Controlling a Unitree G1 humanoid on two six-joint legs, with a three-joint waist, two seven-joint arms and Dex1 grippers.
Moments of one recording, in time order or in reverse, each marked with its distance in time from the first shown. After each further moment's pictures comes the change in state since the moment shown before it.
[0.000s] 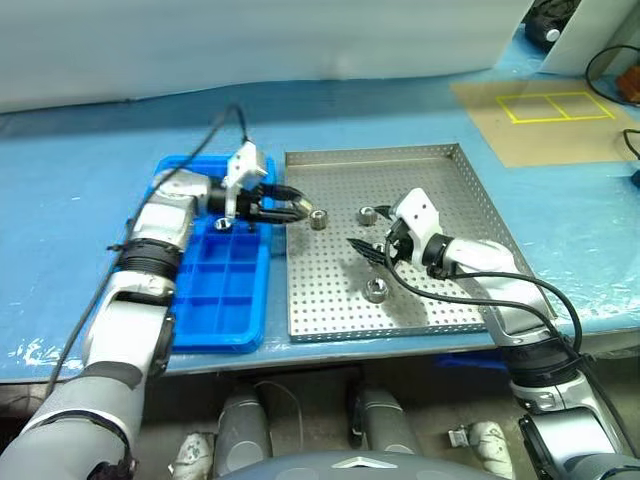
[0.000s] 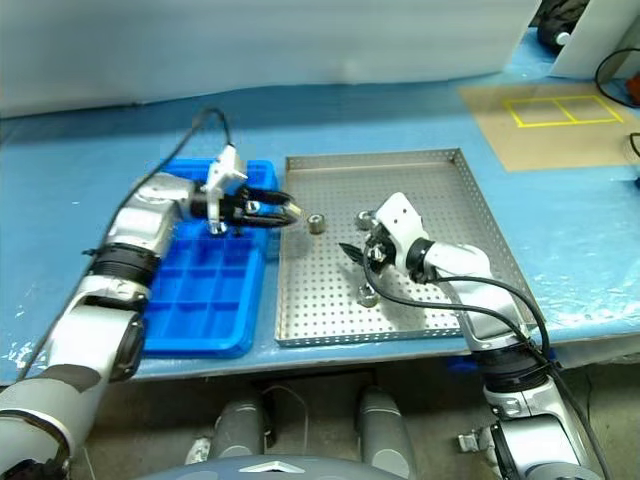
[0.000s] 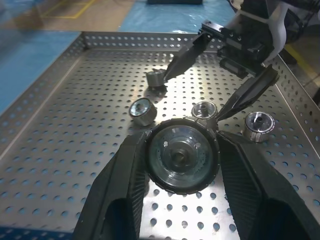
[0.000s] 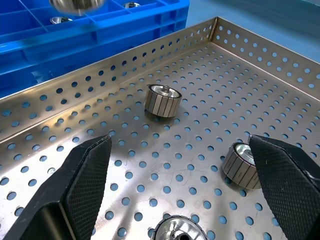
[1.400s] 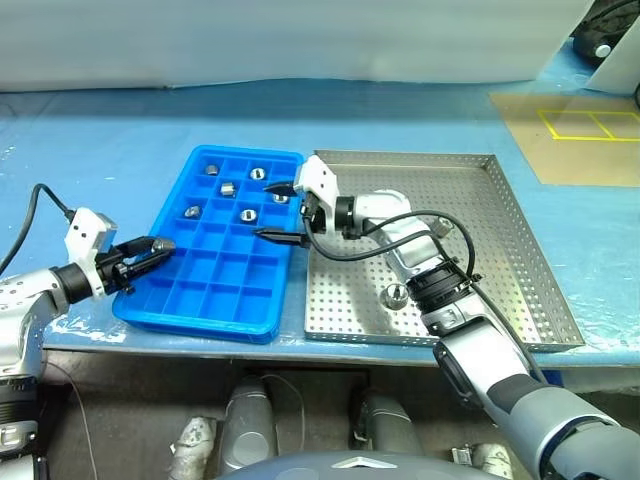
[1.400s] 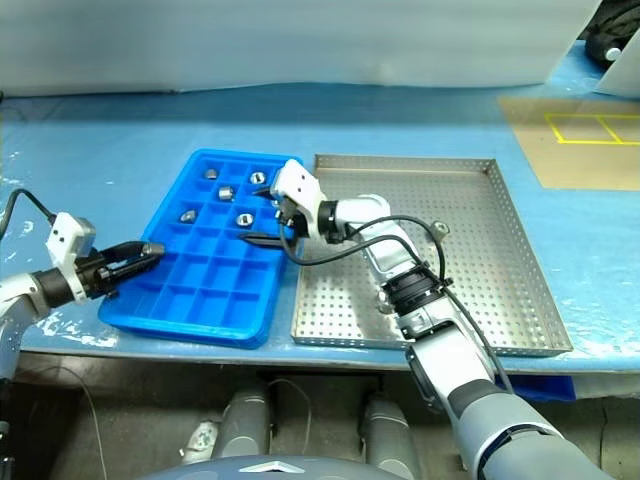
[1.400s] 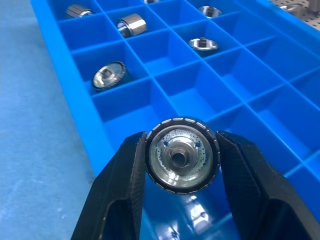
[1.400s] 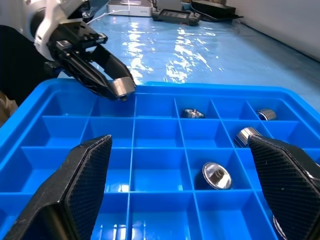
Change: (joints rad) left arm 0.752 0.294 0.375 -0.473 -0.212 0.277 0.374; right arm -0.416 0.319 0.163 0.496 -0.040 -0.285 0.280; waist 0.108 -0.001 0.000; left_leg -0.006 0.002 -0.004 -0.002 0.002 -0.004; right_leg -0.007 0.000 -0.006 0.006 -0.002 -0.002
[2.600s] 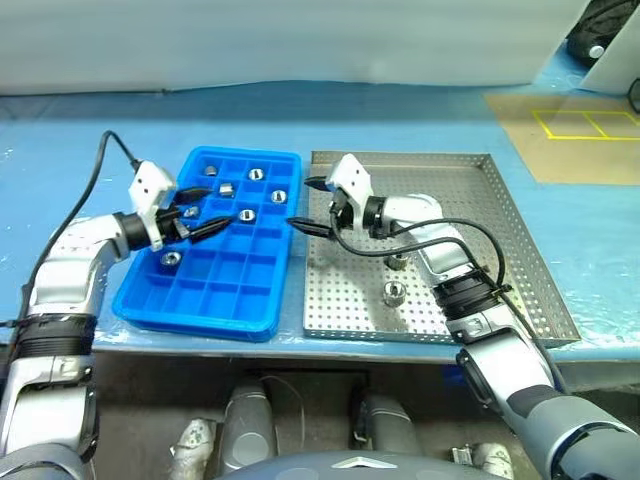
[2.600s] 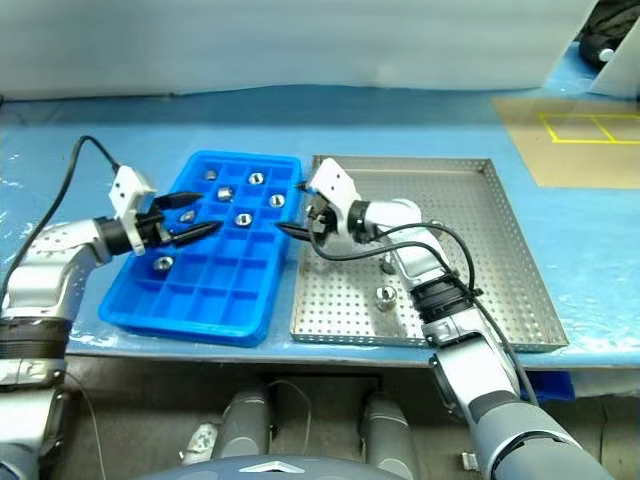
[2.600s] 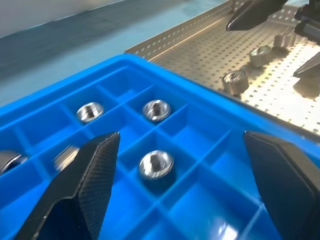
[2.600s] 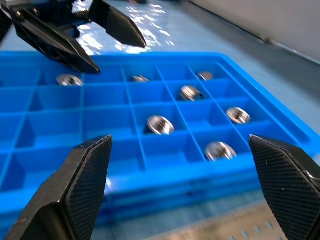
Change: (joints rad) left arm -0.421 -0.154 -0.263 0.189 0.081 -0.161 -0.024; right arm 0.090 -0.138 -0.074 -0.106 -0.008 0.057 -0.107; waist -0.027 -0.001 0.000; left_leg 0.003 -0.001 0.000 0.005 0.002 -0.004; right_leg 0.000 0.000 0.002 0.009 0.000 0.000
